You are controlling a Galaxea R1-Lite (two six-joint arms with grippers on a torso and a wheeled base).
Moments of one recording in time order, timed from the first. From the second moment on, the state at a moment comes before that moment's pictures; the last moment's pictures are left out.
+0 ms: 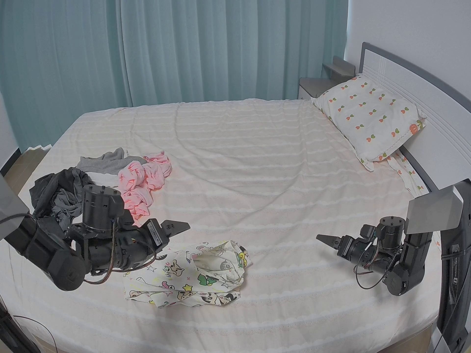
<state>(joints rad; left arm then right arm) -0.35 1.82 -0.51 -0.73 -0.19 -0.88 0.17 2.43 -0.47 -1.55 0.36 0.64</state>
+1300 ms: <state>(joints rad) -0.26 1.96 -0.20 -1.20 -0.38 -0.93 0.22 2.44 -0.46 -1.55 0.35 0.64</state>
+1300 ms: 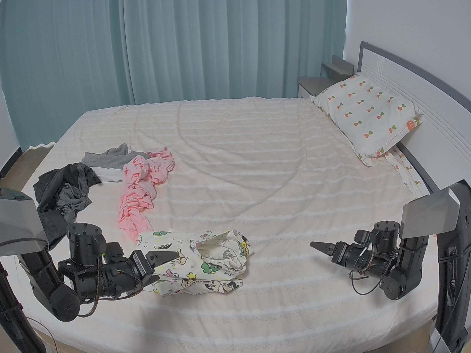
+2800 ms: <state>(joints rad) -0.22 2.04 -0.23 -1.21 -0.38 -0.93 0.41 2.43 -0.53 -1.55 0.27 0.48</state>
